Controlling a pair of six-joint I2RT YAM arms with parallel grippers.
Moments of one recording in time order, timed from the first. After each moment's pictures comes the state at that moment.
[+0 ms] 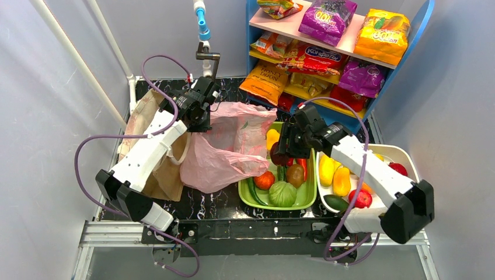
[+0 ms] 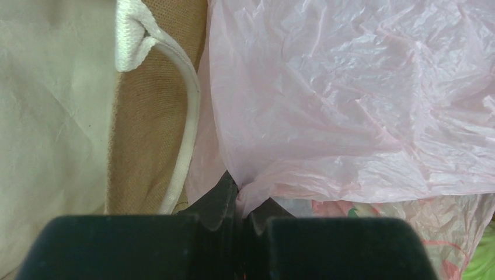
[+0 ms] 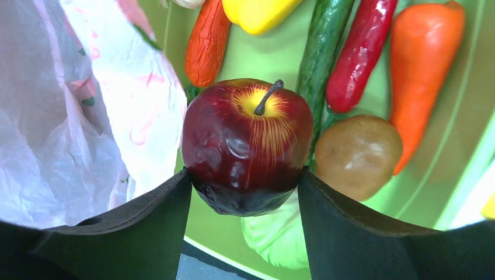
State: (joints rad) left arm -0.58 1.51 1.70 -1.32 -0.44 -0.47; right arm 0.62 1.31 1.11 -0.78 -0.10 0.72
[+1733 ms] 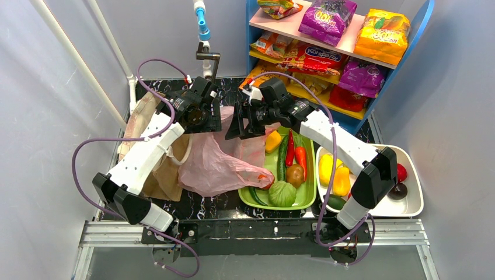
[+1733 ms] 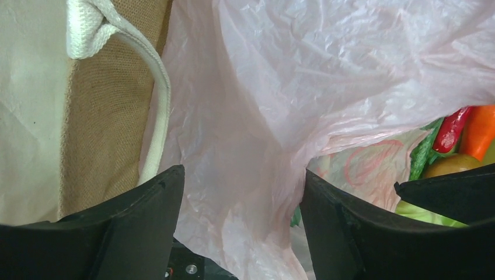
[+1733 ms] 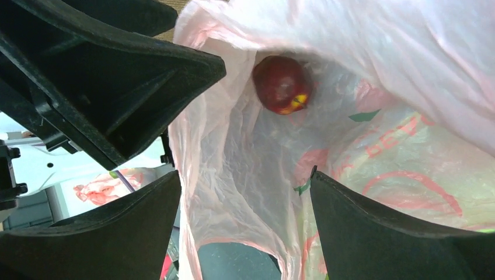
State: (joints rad) left arm -0.58 1.48 1.68 -1.27 -0.33 -0.55; right arm 0.76 1.64 1.56 -0.58 -0.57 0.62
